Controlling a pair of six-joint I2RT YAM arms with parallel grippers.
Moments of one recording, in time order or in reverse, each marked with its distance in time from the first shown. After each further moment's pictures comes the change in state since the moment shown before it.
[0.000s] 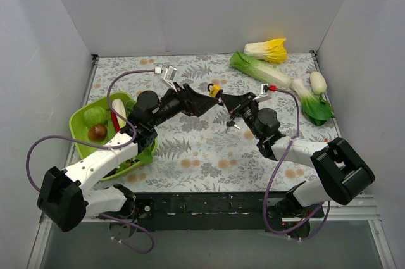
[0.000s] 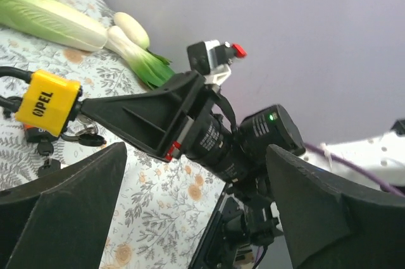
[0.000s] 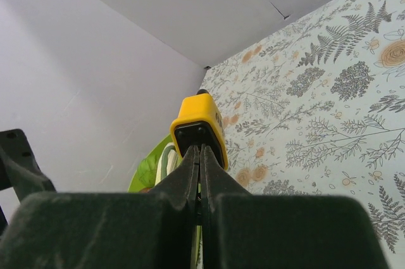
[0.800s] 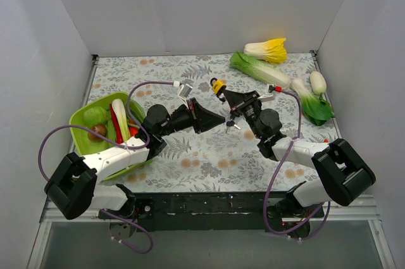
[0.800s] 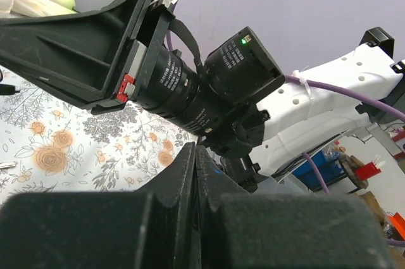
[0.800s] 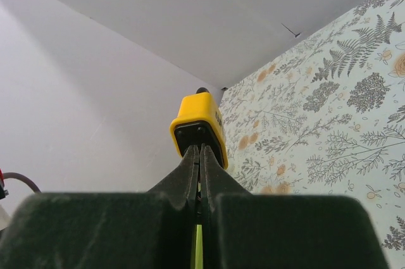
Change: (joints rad) left arm -0.082 0.124 -0.121 0.307 0.166 -0.024; right arm -0.002 -0.011 -0.001 0.048 0.049 0.079
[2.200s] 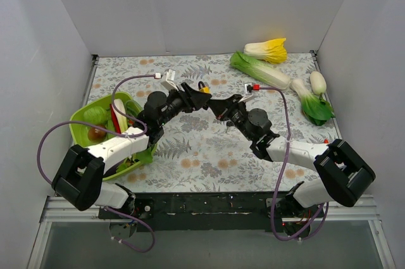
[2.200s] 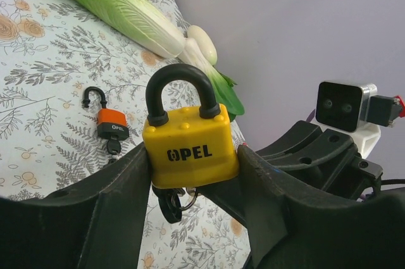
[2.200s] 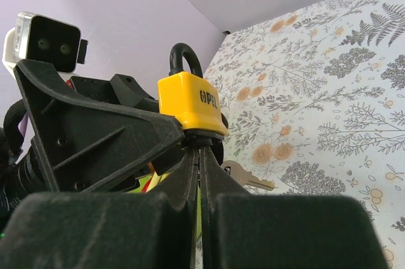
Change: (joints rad) left arm 0.141 0.087 0.084 -0.195 -0.322 -0.052; right arm 0.130 -0.003 0.089 -0.159 -0.073 -0.241
